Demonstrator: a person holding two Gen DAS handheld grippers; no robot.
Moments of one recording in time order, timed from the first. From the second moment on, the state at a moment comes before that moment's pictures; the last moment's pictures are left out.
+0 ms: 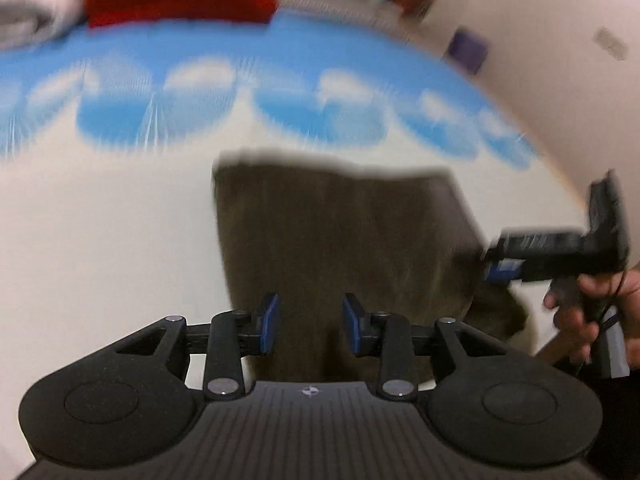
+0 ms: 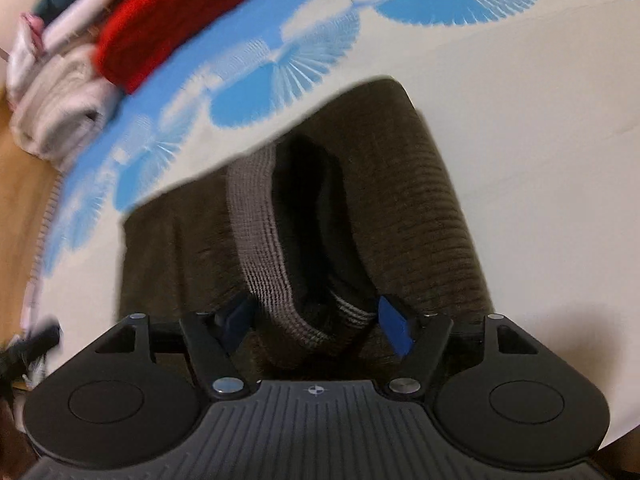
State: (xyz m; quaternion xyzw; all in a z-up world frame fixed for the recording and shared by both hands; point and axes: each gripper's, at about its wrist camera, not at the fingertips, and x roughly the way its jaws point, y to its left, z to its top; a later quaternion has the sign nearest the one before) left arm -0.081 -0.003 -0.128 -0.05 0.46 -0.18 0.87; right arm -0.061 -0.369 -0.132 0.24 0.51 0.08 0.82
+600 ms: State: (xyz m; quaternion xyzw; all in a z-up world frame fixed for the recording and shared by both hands) left arm -0.088 -0.024 -0.105 -0.01 0.39 -0.24 0.89; right arm -0.127 -0.395 -0.052 0.18 0.33 0.09 0.92
